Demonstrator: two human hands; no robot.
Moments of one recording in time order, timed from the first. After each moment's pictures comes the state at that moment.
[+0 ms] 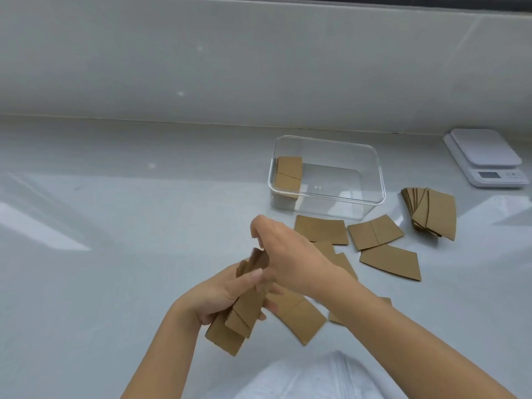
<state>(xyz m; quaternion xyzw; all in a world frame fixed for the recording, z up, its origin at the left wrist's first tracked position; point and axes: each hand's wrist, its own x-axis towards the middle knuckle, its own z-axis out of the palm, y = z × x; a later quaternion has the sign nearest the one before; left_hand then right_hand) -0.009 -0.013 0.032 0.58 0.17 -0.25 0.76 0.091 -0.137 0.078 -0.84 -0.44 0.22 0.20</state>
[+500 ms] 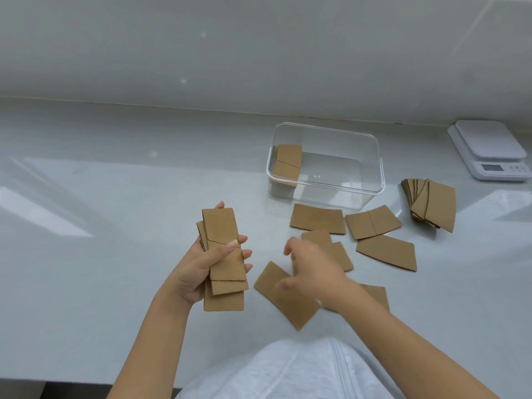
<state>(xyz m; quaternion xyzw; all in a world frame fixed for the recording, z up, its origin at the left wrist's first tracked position) -0.016 -0.004 0.025 0.43 0.22 -0.02 0.87 0.091 -0.185 0.019 -0.90 -0.26 0.32 0.15</state>
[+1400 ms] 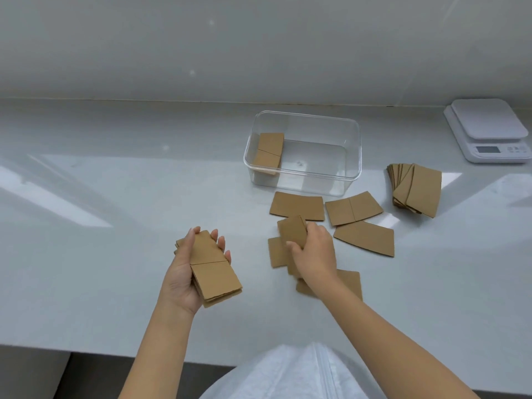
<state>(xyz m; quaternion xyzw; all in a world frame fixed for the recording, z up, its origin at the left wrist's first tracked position) -0.022 -0.067 0.025 0.20 0.40 0.13 0.89 0.107 -0.229 -0.015 -0.93 -0.08 0.20 0.30</state>
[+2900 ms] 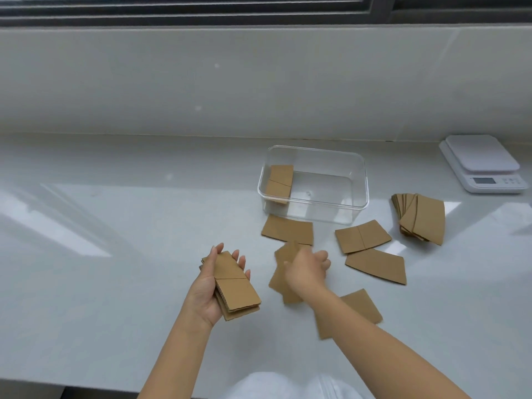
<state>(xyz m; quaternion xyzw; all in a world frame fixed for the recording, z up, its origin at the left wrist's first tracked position) -0.003 -0.052 0.022 0.20 0.42 0.10 0.88 0.107 -0.174 -0.001 -0.93 0.01 0.27 0.23</state>
